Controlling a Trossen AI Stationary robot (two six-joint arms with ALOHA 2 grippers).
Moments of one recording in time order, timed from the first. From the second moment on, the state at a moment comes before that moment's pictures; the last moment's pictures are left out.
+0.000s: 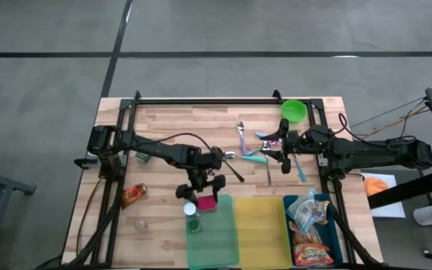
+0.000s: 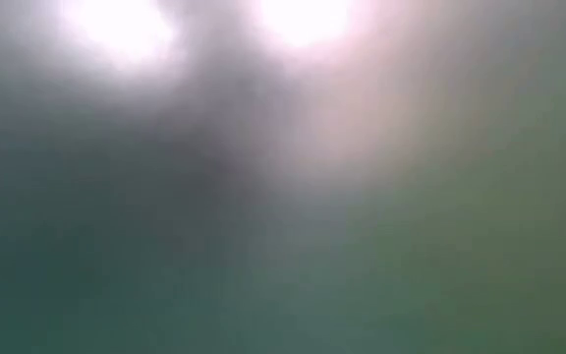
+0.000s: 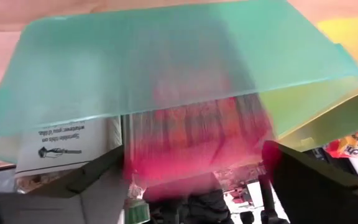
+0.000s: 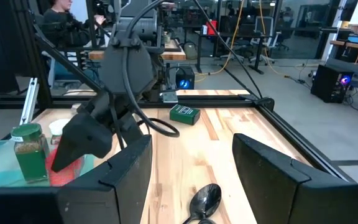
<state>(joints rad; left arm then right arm) -0.03 1.86 1.15 -0.41 0.75 -1.86 -0.19 0.79 0.34 0.39 -0.13 0.00</state>
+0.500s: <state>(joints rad) -0.03 1.85 1.18 -0.42 0.75 -1.85 -0.19 0.79 0.34 0.39 -0.13 0.00</state>
